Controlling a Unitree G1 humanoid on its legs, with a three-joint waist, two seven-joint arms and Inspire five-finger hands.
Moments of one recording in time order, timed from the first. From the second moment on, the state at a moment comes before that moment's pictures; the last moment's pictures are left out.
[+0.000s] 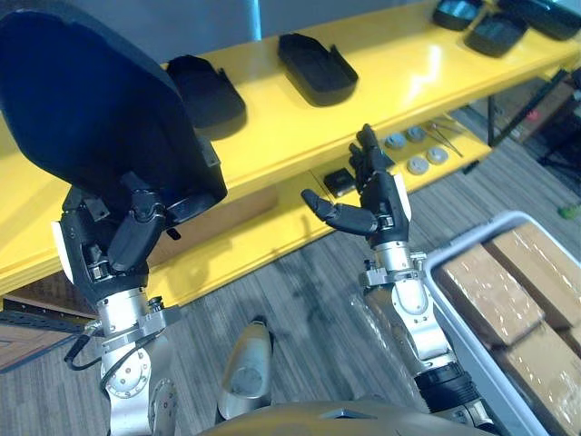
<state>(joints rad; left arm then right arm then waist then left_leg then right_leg) 0.34 0.08 0.17 -0.43 -0.29 -0.45 0.14 -0.06 -0.15 0.23 -0.02 0.17 -0.42 -0.15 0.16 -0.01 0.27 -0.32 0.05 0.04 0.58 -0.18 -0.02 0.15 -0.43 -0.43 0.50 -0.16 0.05</state>
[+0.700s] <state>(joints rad) 0.28 0.11 0.17 -0.34 -0.35 -0.43 0.08 -0.21 -0.26 0.09 -0.20 0.26 -0.44 -0.05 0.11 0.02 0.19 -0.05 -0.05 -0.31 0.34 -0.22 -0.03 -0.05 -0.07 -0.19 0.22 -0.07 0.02</state>
